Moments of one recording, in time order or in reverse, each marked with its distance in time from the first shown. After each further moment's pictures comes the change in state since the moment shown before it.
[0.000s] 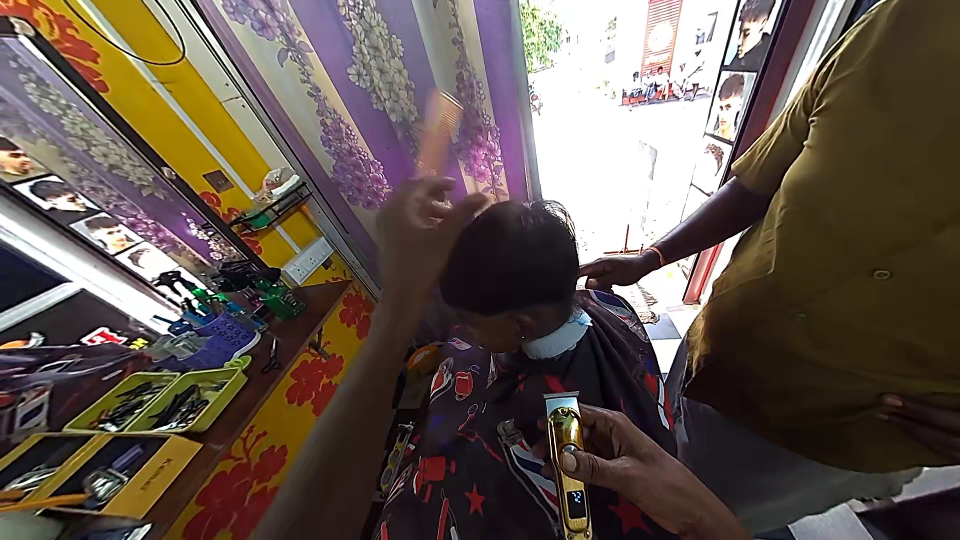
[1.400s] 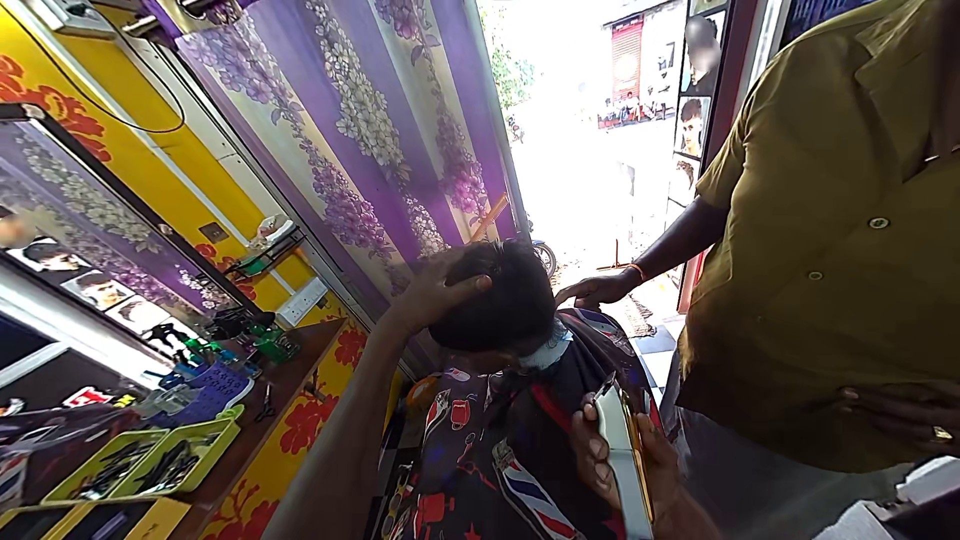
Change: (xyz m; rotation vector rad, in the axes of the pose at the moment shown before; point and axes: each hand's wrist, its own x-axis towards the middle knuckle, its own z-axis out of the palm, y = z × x) left_hand 0.018 -0.036 0.025 -0.192 -0.608 0.153; right_hand 0.012 0.021 -0.024 0.775 -0.247 -0.372
